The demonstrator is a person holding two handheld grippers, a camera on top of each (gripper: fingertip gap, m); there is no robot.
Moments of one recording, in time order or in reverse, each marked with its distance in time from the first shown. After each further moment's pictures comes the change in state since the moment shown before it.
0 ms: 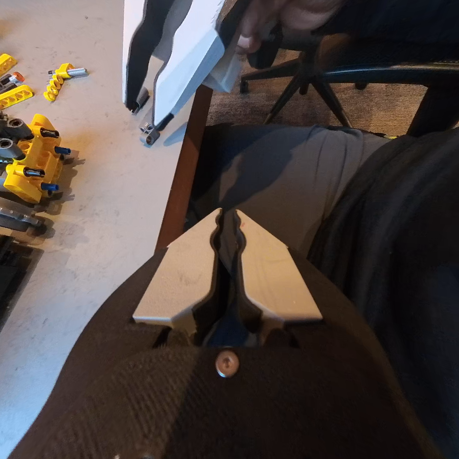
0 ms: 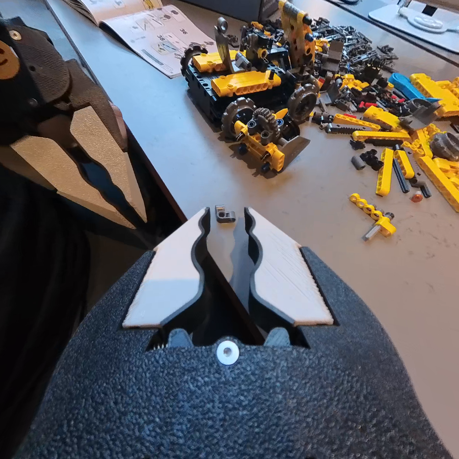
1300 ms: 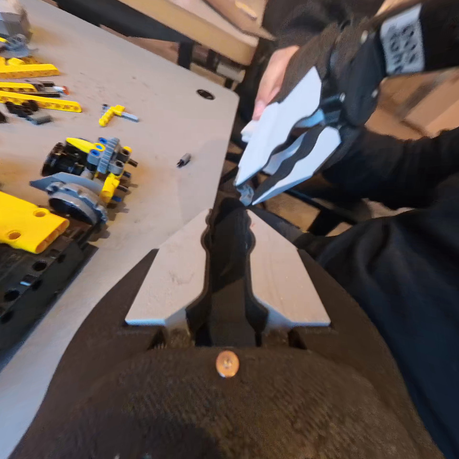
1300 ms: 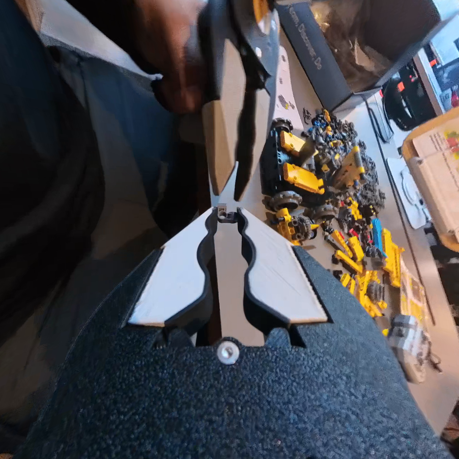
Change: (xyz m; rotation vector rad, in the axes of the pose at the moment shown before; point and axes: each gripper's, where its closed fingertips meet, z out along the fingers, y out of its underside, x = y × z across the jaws) left arm -0.041 -0.053 -0.049 0.263 0.244 -0.435; right arm -0.061 -0.049 -0.006 -0.035 -0.108 -0.627
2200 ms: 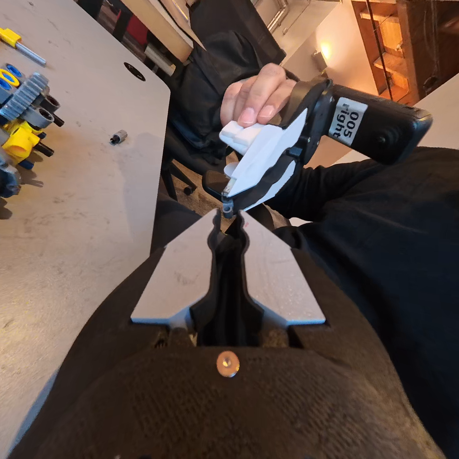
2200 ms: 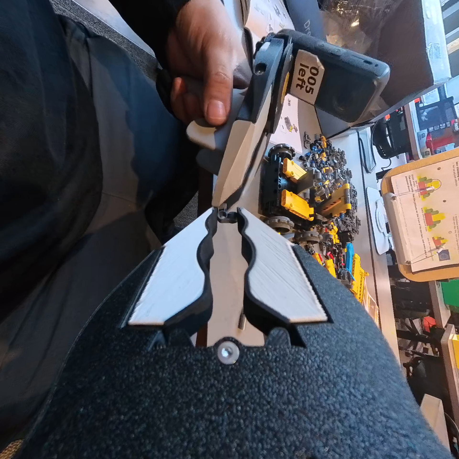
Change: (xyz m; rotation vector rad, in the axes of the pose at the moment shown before) left arm 0.029 0.000 -0.008 0.024 0.373 -0.314; right arm -0.009 -0.024 0.006 -0.034 0.011 -0.186
